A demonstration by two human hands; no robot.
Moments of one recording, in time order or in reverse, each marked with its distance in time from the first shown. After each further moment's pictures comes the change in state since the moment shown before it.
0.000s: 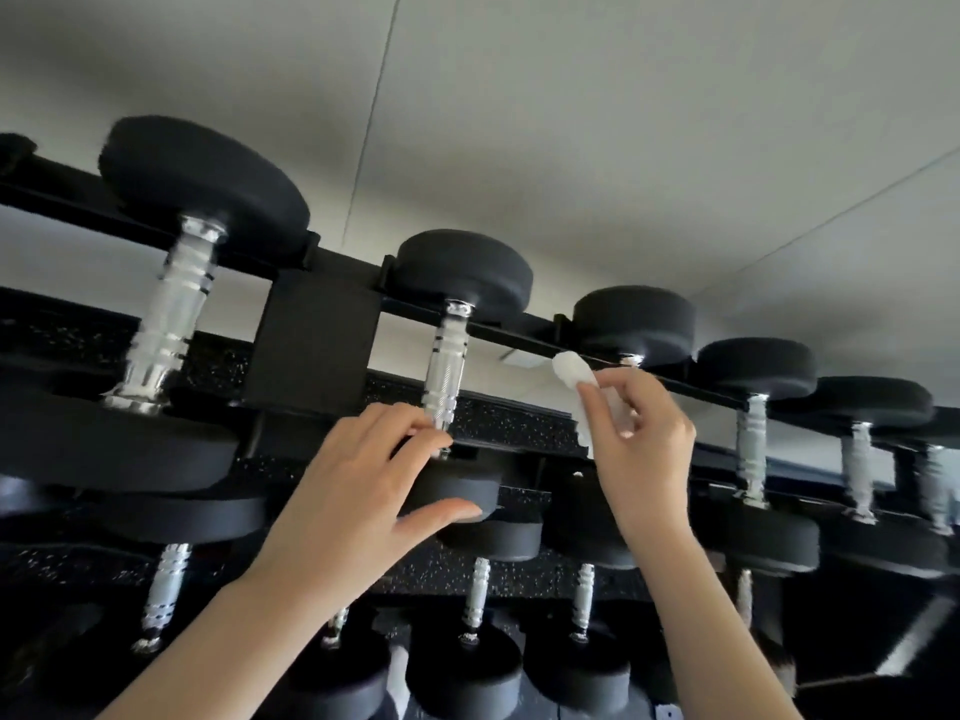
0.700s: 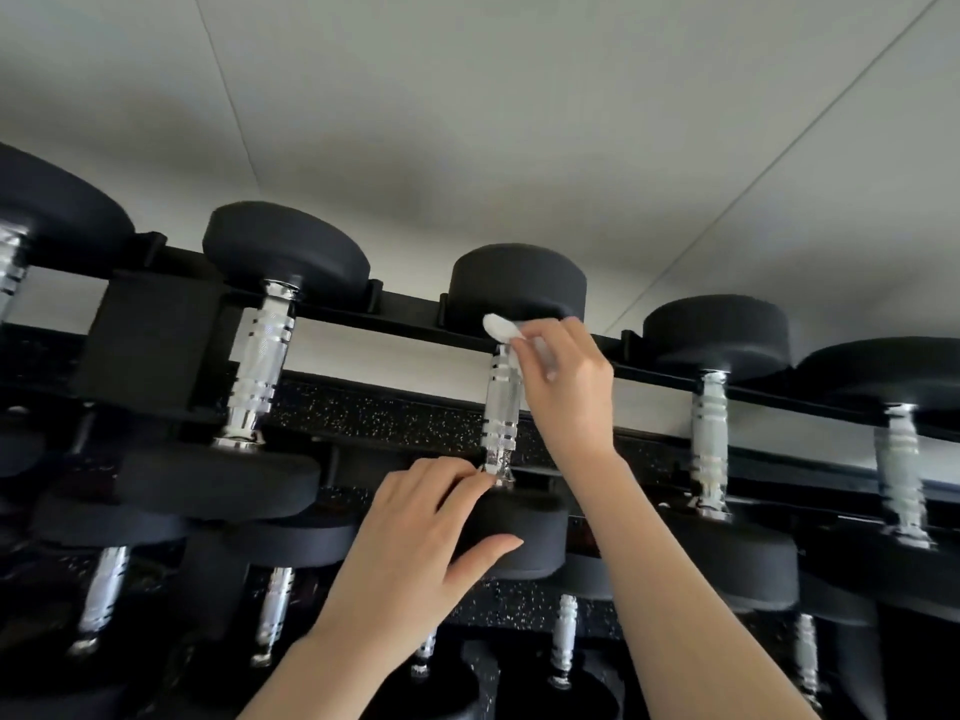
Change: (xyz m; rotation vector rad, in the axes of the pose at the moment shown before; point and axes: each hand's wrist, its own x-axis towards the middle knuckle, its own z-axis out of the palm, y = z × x) left_hand 0.044 0.145 0.151 0.132 -0.128 -0.099; right_hand 0.068 0.157 -0.017 0.080 0.060 -0.268
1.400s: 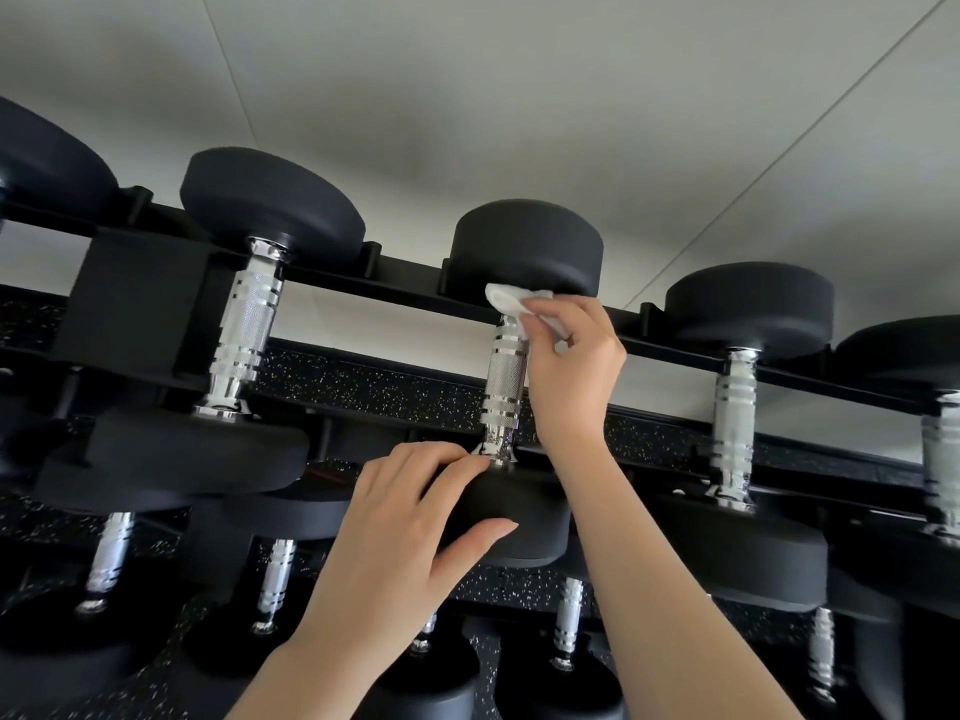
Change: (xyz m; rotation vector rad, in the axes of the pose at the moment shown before) left_hand -0.006 0.006 0.009 -0.040 0.107 -0.078; right_hand -0.006 0.002 0.018 0.257 0.124 0.287
